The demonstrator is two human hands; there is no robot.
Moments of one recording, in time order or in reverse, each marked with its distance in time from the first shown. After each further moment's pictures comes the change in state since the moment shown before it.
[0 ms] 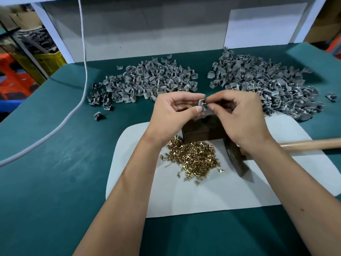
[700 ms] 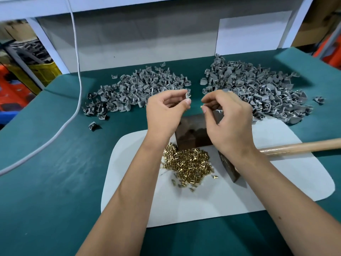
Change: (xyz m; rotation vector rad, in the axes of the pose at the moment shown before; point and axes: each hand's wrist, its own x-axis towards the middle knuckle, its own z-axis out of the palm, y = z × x) left_hand 0.020 0.010 0.018 0.133 0.286 -0.039; right_hand -0.007 -0.005 0.006 -0.241 0.212 -0.254
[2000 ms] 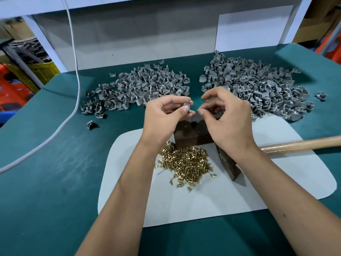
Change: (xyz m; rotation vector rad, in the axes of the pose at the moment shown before) left_hand -0.012 -0.013 -0.008 -0.158 -0.132 -0.027; right_hand 0.001 0.008 0.002 0.139 -0.059 0.209
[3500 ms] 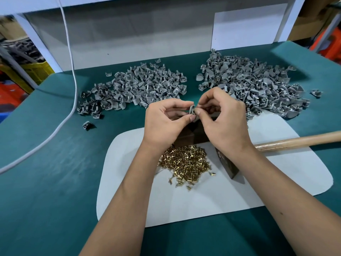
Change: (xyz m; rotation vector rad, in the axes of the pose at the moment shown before) left_hand -0.006 -0.004 0.004 0.183 -0.047 0.103; right_hand -0.004 0.000 0.002 0.013 0.000 -0.055
